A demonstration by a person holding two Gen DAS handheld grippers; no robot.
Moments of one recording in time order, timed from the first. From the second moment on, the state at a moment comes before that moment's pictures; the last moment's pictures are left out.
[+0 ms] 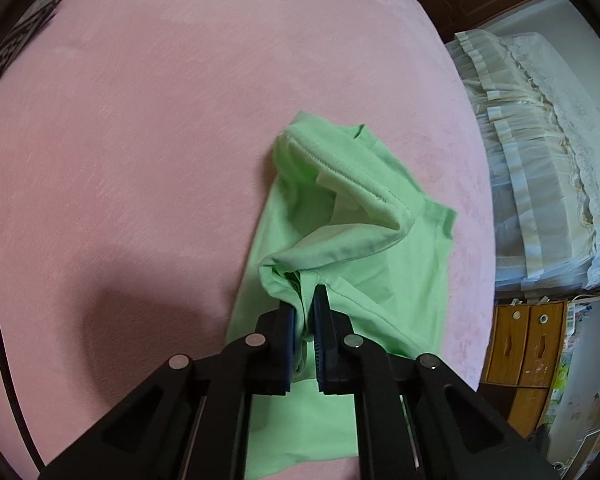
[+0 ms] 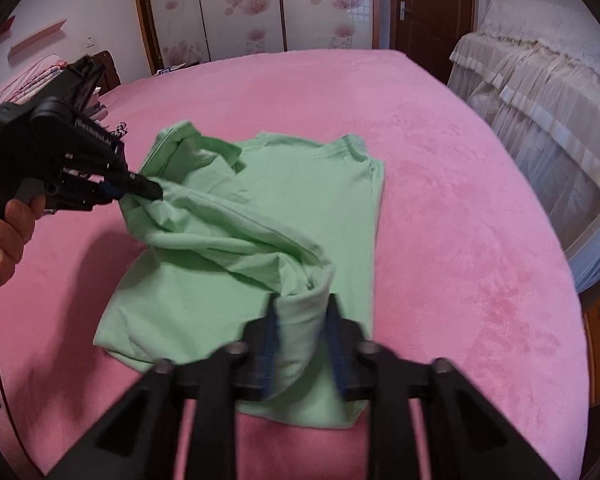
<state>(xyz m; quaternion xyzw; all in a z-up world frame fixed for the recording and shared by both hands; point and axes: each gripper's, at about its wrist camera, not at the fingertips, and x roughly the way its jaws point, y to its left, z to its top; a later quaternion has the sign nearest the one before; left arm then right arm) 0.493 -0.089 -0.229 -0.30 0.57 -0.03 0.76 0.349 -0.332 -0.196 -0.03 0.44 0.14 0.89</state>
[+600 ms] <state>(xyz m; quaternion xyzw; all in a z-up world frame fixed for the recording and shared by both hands) 0.617 -0.229 -0.213 -0.28 0.57 -0.08 0.77 0.327 -0.388 -0.221 0.15 0.40 0.11 0.90</state>
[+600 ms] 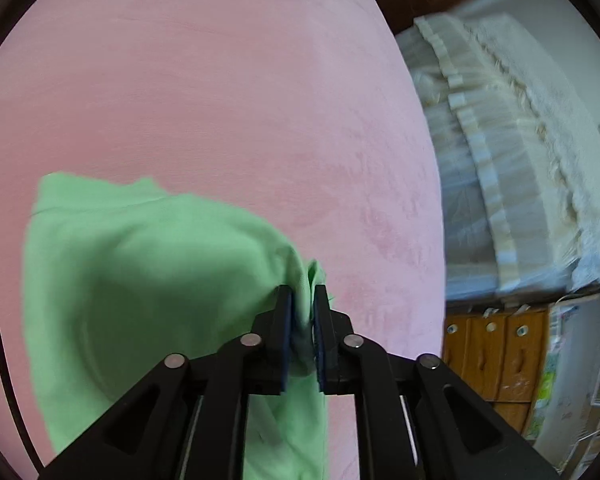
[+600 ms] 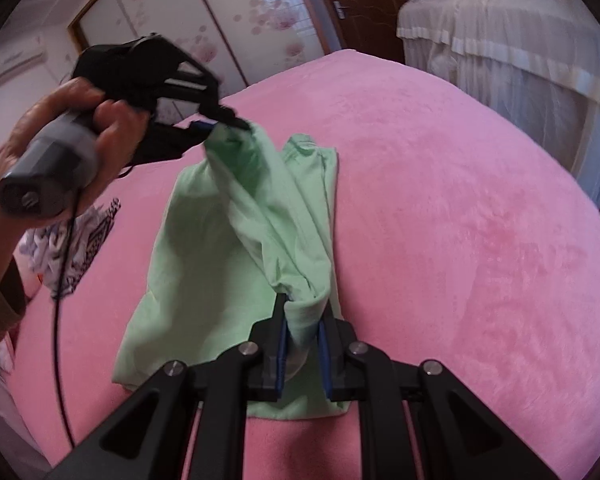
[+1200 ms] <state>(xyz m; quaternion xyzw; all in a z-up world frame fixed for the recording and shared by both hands) 0.640 -0.286 -0.179 -0.21 0.50 -0.18 0.82 0.311 -0.407 -0.225 0.18 0.42 0.08 0.89</state>
